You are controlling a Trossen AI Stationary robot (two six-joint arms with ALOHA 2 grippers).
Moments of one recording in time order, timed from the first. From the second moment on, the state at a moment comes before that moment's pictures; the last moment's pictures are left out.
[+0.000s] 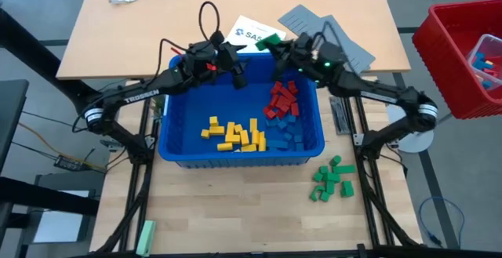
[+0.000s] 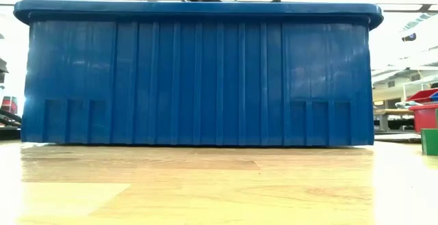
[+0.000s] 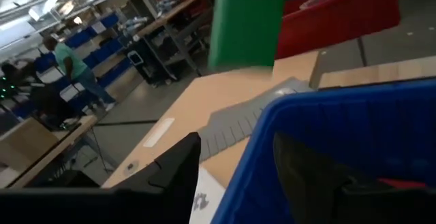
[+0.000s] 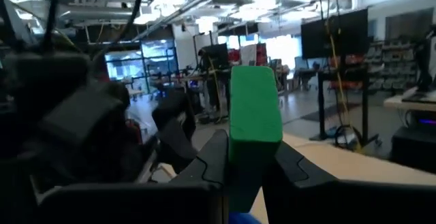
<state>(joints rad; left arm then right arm) 0.44 1.50 1.40 -0.01 -0.22 0.47 -0.41 1.40 1.24 0.38 0.17 0.09</state>
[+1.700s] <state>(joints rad) 0.44 1.43 1.40 -0.23 -0.22 0.43 0.50 0.95 0.75 -0.90 -0.14 1.32</state>
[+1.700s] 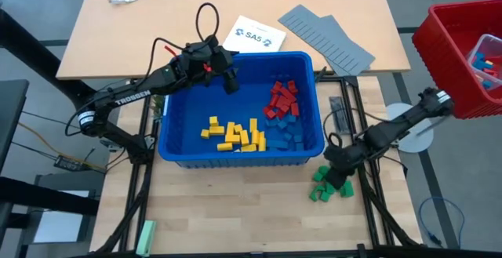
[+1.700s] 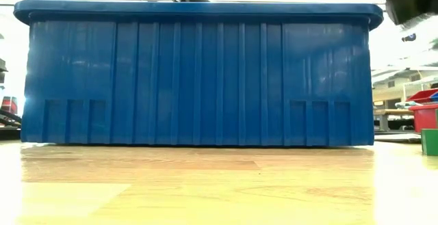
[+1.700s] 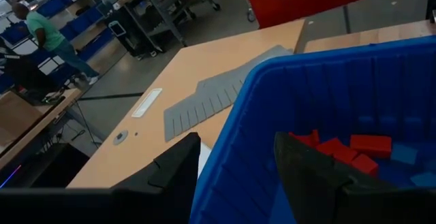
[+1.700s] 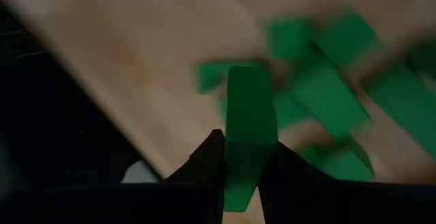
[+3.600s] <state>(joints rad) 0.55 1.42 1.40 -0.83 0.12 0.23 -0.38 1.20 1.16 -0.29 0.14 -0.12</state>
